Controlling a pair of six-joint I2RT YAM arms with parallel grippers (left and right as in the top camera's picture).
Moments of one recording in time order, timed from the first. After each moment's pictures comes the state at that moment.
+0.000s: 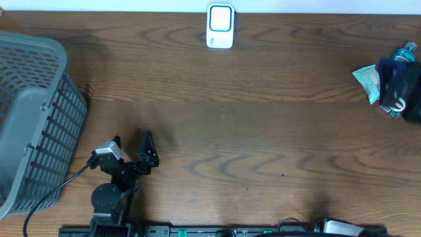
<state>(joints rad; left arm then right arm) -0.08 0.02 0.02 -0.12 -0.01 -0.44 -0.17 1.42 2.59 -1.69 -0.18 0.10</state>
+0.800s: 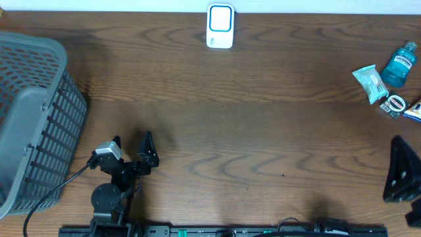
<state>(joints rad) -0.08 0.02 0.02 -0.12 0.00 -0.44 -0.17 0.95 2.21 -1.53 -0.12 0.06</state>
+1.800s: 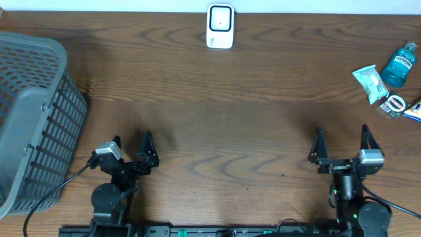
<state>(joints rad) -0.08 0.02 0.02 -0.12 -0.01 -0.44 -0.05 0.02 0.16 0.03 -0.11 0.07</state>
